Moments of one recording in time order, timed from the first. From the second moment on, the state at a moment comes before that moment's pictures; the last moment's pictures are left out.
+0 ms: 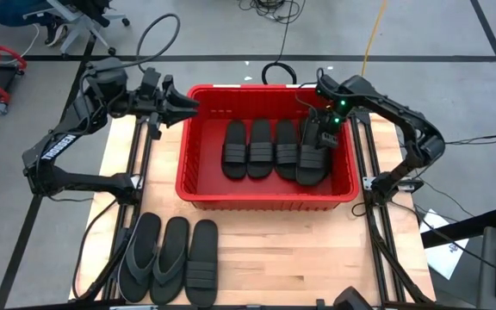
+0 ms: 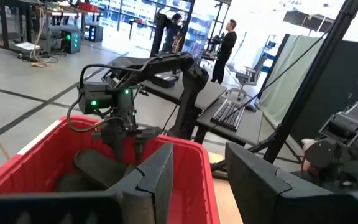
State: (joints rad) left arm 0.57 1.07 1.46 -0.47 0.63 -0.21; right arm -0.87 1.57 1.35 -1.35 -0.52 -0.61
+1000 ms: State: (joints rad) left arm 0.57 1.07 1.46 -0.50 0.63 -0.16; right arm -0.81 1.61 1.24 -1.31 -0.42 -0.59
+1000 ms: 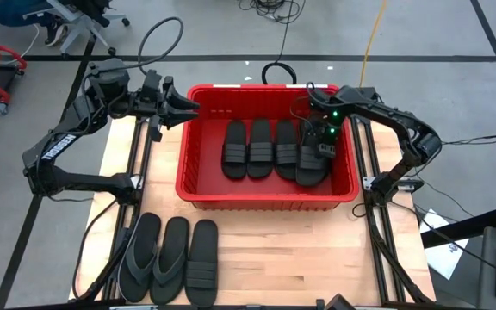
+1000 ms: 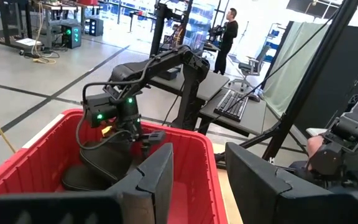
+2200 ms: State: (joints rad) left arm 0.57 1.07 1.46 -0.50 0.60 -0.22; right arm -0.81 1.61 1.36 -1.46 -0.16 -0.75
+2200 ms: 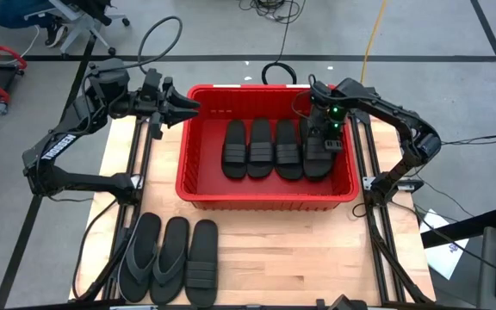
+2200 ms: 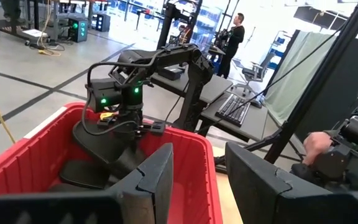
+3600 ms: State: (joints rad) left arm 0.57 1.07 1.46 -0.50 0.63 -0.24; right arm -0.81 1.66 1.53 -1.13 0.18 -0.51
